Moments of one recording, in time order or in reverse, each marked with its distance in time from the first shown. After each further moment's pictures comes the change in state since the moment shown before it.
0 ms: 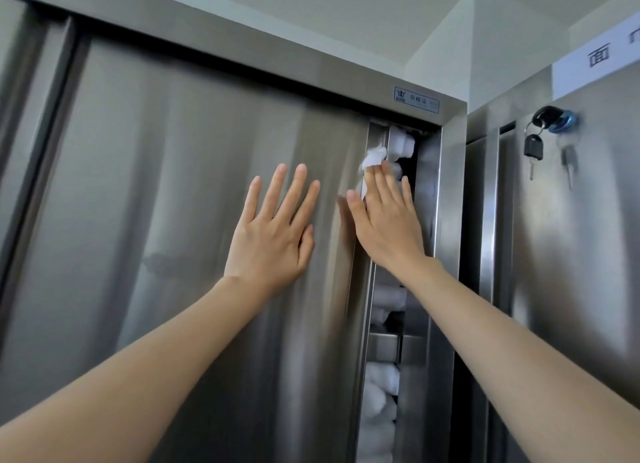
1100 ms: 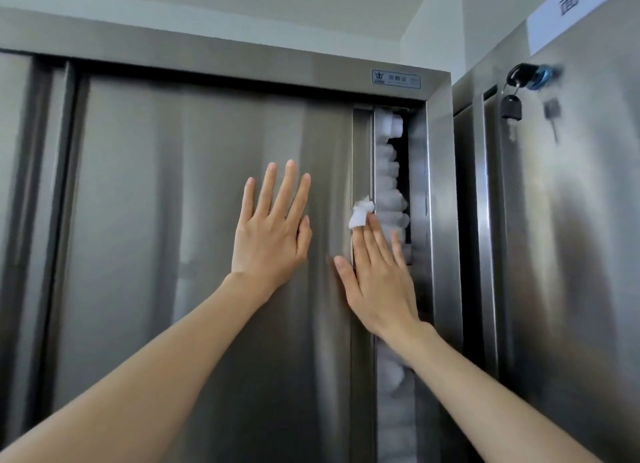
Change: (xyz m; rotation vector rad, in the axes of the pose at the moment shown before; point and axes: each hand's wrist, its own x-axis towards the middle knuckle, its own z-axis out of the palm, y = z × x) left_hand -0.001 -0.002 -0.001 0.018 -0.064 0.011; right_hand -0.099 -0.016 0.041 0.002 0.027 0.008
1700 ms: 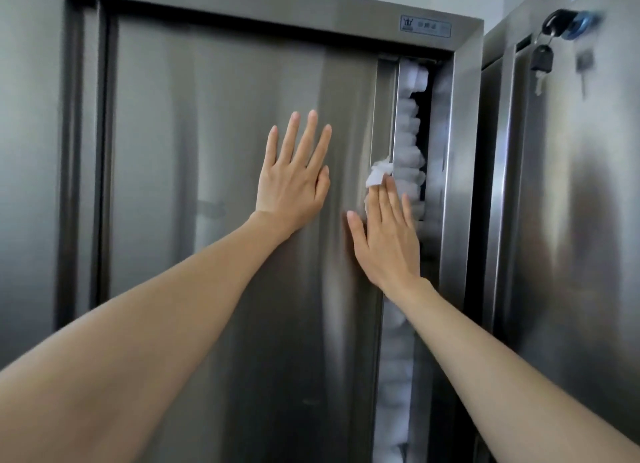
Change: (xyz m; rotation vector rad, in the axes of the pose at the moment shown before) left_hand 0.000 -0.002 -0.010 -0.012 -0.092 -0.006; right_hand -0.014 -0.015 -0.003 0.039 -0.029 0.059
